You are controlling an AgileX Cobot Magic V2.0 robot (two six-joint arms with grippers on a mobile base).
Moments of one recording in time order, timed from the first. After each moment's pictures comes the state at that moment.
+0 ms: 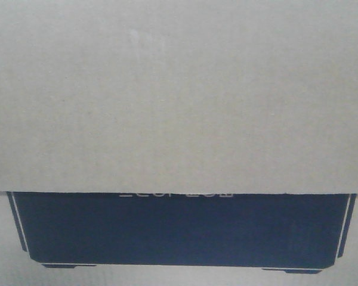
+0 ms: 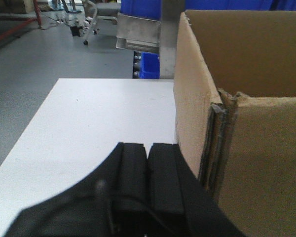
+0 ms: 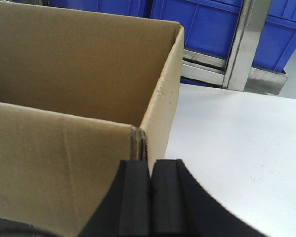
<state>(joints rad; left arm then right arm) -0.11 -0.01 -0.34 0.03 0.55 -0.01 0.02 -0.01 -0.48 0.17 0.75 -0.15</state>
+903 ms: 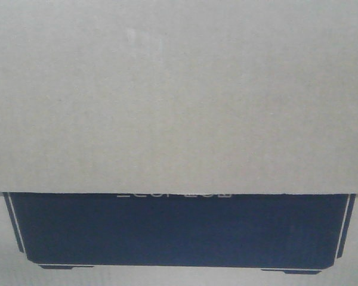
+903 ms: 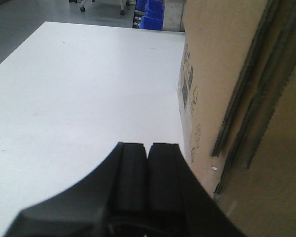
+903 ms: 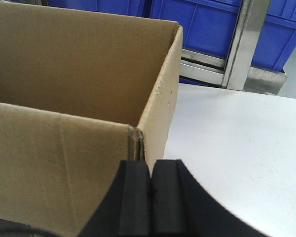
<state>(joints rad) -0.09 -0.01 0.03 -0.05 0.26 0.00 0.02 -0.01 -0.48 0.17 0.75 -0.15</state>
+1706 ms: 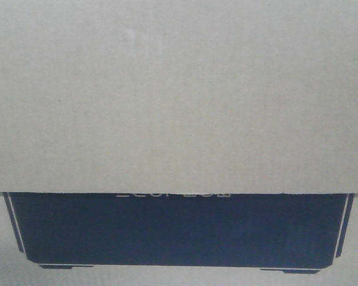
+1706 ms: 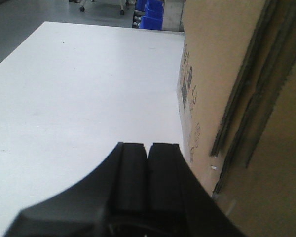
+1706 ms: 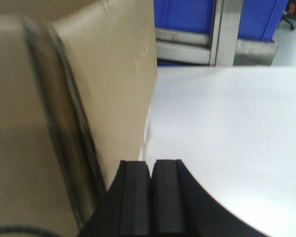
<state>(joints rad) -0.09 -0.01 0.03 -0.05 0.26 0.00 0.02 -0.01 -0.05 0.12 0.31 -0.03</state>
